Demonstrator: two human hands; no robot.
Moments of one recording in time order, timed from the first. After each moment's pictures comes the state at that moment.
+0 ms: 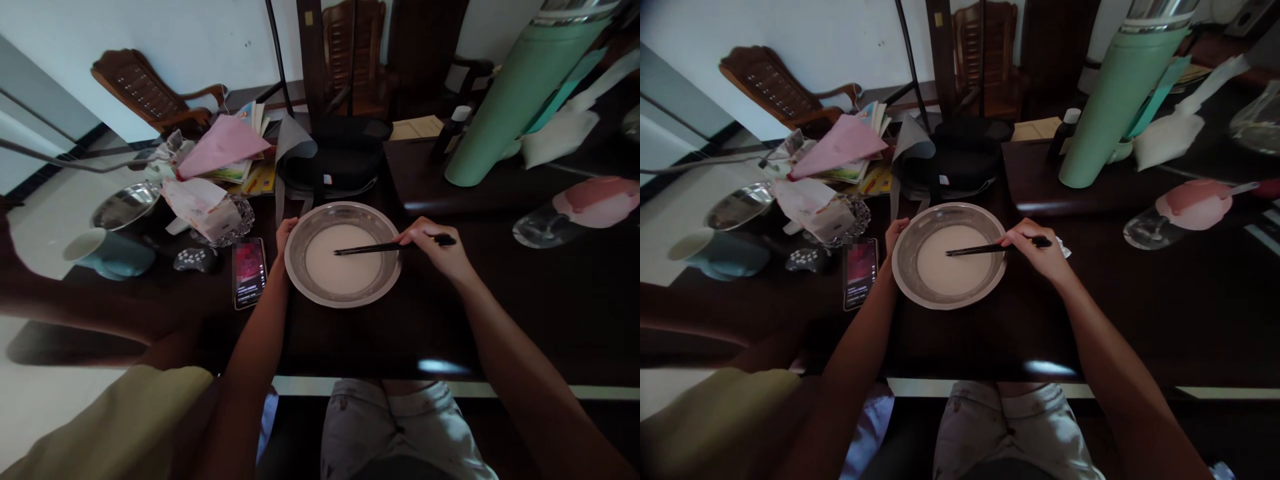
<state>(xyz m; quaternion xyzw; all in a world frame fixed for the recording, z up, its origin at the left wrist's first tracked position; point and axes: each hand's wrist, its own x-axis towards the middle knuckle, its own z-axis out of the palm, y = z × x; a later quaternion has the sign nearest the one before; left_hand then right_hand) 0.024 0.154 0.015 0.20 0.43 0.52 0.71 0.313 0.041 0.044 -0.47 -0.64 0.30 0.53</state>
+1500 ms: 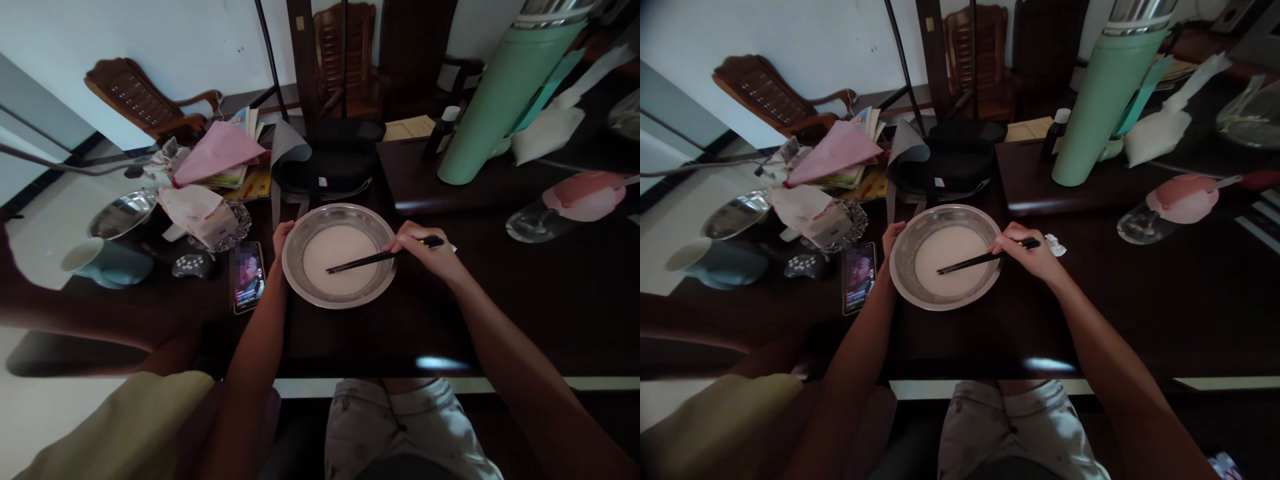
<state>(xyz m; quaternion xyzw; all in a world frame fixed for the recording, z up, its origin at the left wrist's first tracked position) 0.025 0.149 0.020 0.21 0.44 0.51 0.71 0.310 0.039 0.047 -0.46 -0.65 0.33 0.51</state>
